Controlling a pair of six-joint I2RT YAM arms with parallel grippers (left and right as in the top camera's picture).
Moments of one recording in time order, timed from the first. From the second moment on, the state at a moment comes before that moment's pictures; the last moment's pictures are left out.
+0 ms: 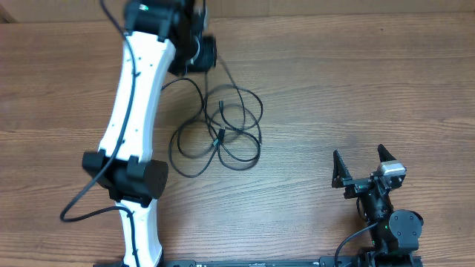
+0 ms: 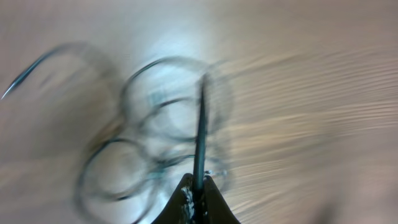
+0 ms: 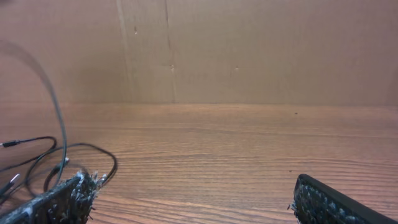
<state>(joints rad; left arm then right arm) -0.25 2.16 2.48 -1.57 0.21 -0.27 0.01 0.01 0.02 -0.03 -0.13 0.05</state>
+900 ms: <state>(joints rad) -0.26 1.96 3.13 -1.32 0.61 -0.66 0.01 0.01 0.02 -0.03 -0.13 0.05</state>
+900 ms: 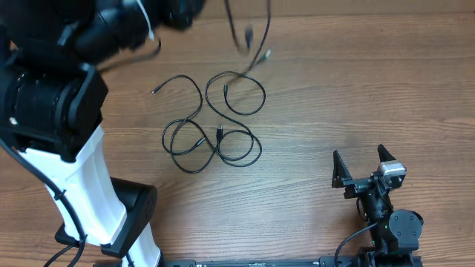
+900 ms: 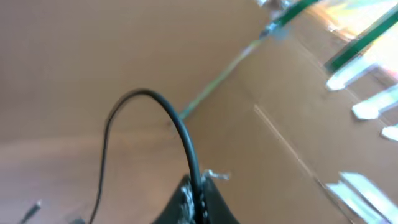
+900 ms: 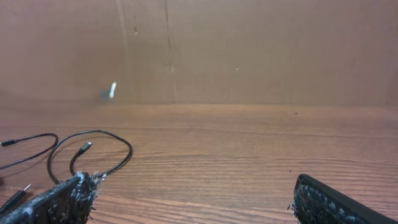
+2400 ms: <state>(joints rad) -0.50 2.00 2.74 -1.68 0.04 -0.43 0.01 0.01 0.02 -0.03 -0.13 0.05</state>
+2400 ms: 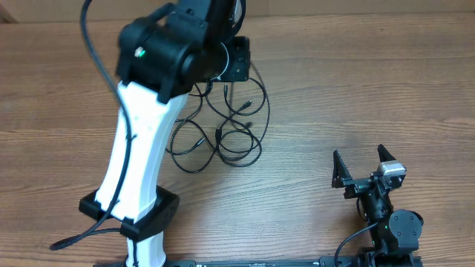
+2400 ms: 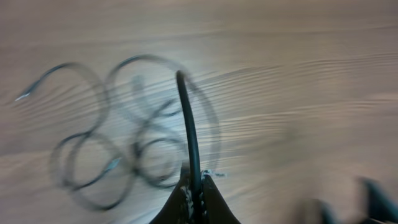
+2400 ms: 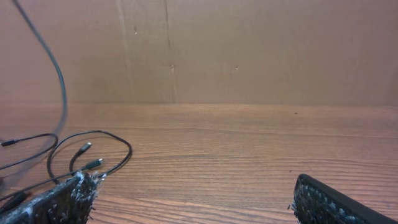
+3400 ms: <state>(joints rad) -0.22 2.01 2.19 -1.65 0.04 -0.39 0.01 0.01 0.02 -0.03 -0.13 0.05</state>
